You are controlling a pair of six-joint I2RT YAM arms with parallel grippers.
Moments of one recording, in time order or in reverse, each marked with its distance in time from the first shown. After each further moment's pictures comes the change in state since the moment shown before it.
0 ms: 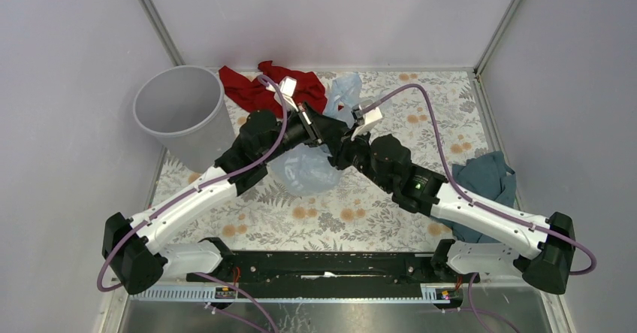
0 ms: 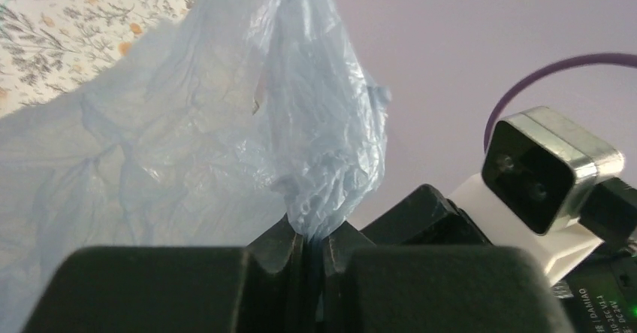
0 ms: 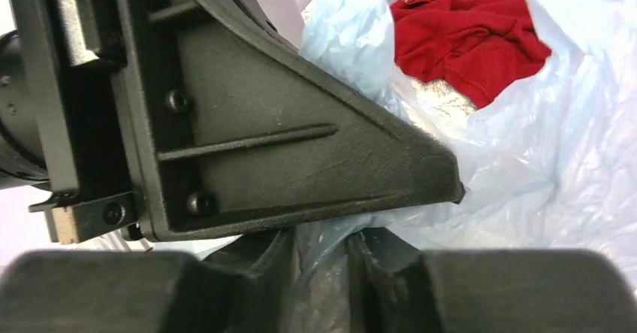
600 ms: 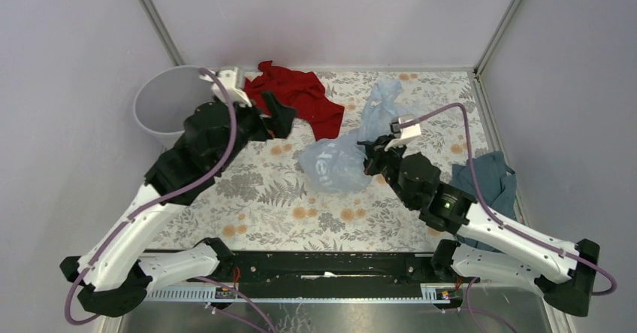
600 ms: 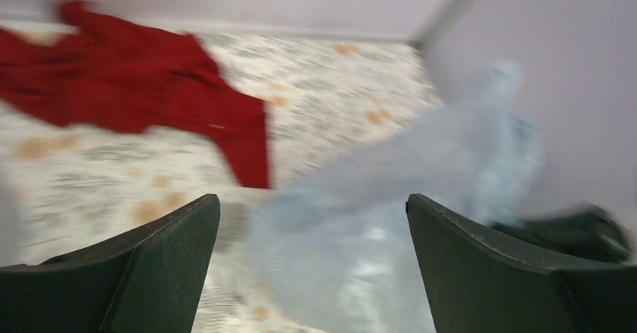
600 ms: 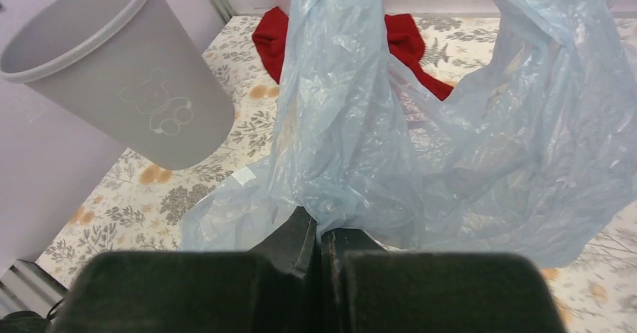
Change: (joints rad) left arm -0.007 -0.193 0.320 -0.694 -0.412 0.423; right arm -0.007 -0.217 -0.182 -0.013 0.267 -0.035
